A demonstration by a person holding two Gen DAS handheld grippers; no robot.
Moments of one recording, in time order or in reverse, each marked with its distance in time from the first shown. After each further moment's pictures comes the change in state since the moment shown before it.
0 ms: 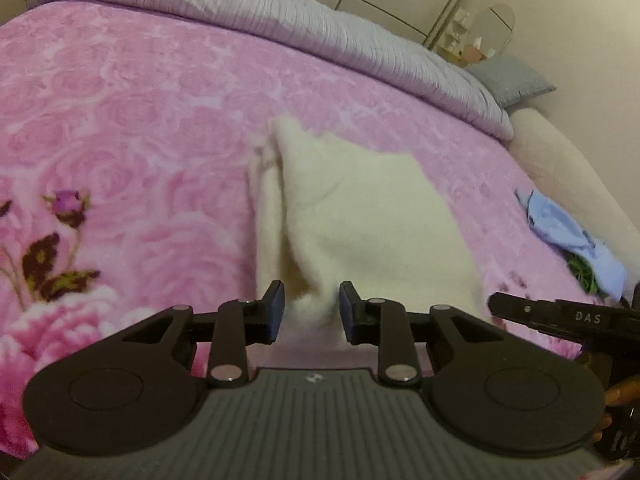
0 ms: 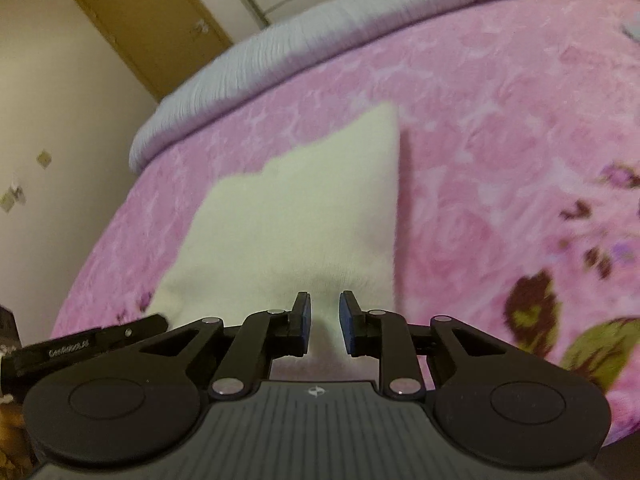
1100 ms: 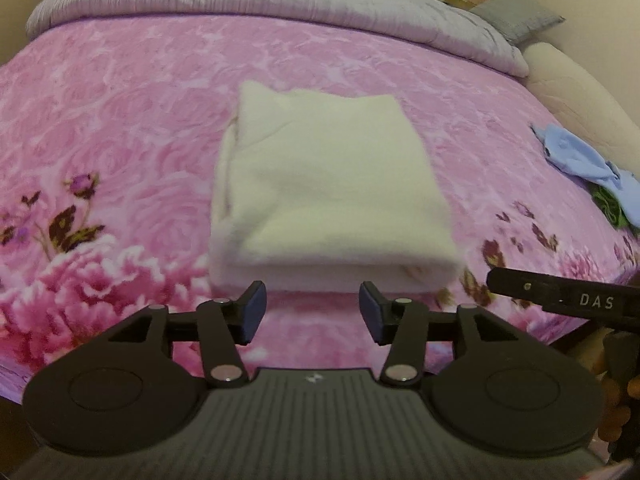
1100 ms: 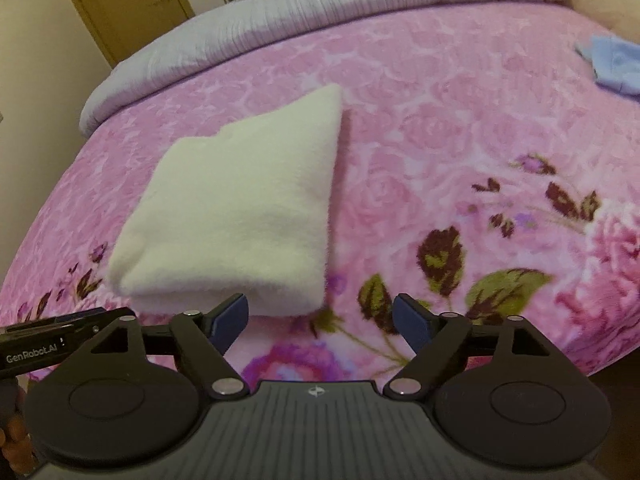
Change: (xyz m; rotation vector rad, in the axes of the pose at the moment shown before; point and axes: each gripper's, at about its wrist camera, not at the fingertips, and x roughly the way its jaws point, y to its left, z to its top) left arm -0.021 -0.090 -0.040 0.177 0.096 0.187; right arm -0.047 0.020 -0.026 -0.071 0.073 -0.222
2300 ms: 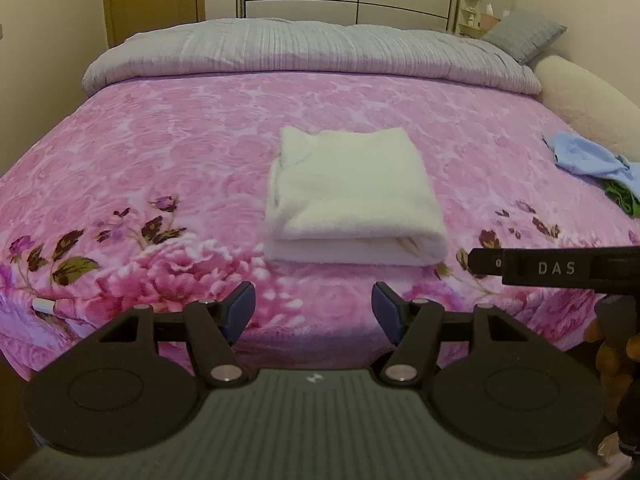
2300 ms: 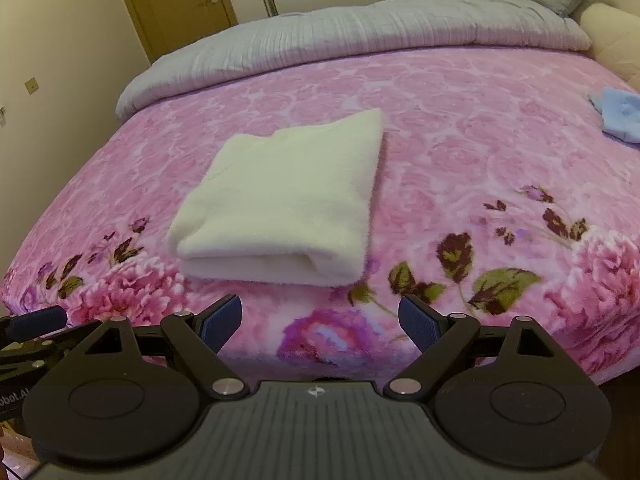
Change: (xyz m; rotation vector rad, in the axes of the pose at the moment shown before) left arm -0.099 -0.021 -0.055 0.044 -0.153 0.160; right arm -0.051 0.037 -0.032 -0.129 -0.060 0.018
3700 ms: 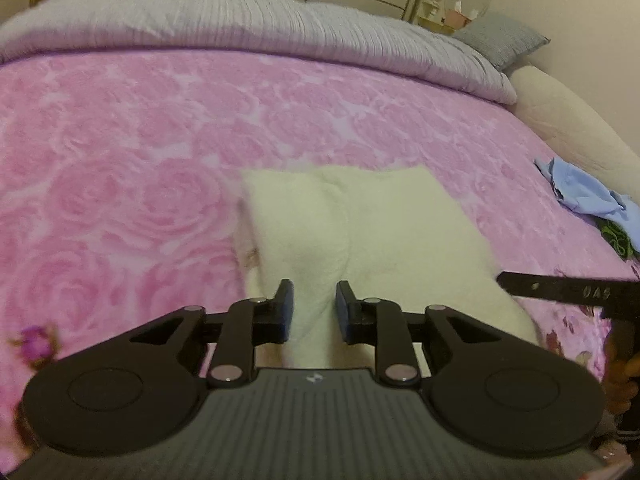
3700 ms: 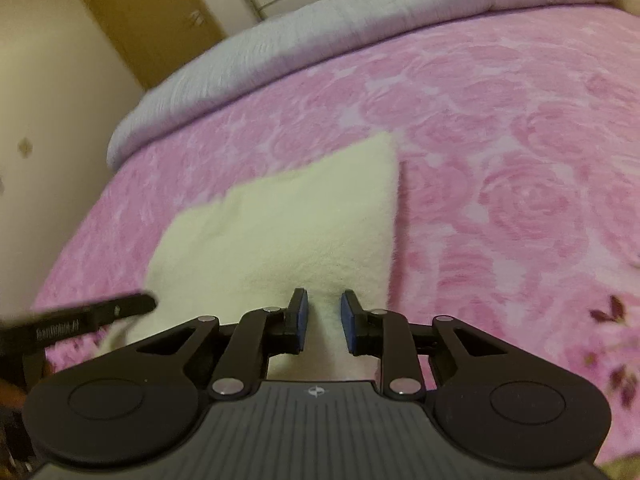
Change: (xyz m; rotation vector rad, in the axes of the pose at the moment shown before) left arm 0.225 0.074 0.121 -0.015 0.040 -0.259; right arm 0.162 -0.068 0.104 0.169 -0.034 0.154
